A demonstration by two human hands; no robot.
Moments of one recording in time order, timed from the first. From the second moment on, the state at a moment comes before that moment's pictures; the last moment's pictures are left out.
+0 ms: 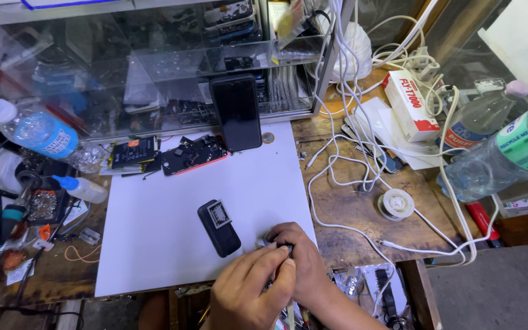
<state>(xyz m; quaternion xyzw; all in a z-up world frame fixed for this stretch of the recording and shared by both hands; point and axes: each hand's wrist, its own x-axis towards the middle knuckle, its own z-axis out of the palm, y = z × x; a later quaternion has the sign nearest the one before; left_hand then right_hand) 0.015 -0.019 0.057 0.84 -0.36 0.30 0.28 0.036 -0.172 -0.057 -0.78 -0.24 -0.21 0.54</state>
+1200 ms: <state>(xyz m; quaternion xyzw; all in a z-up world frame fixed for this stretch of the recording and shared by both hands) 0.019 -0.007 0.052 0.81 -0.36 0.29 0.36 0.035 -0.165 -0.039 -0.79 -0.19 -0.19 0.55</state>
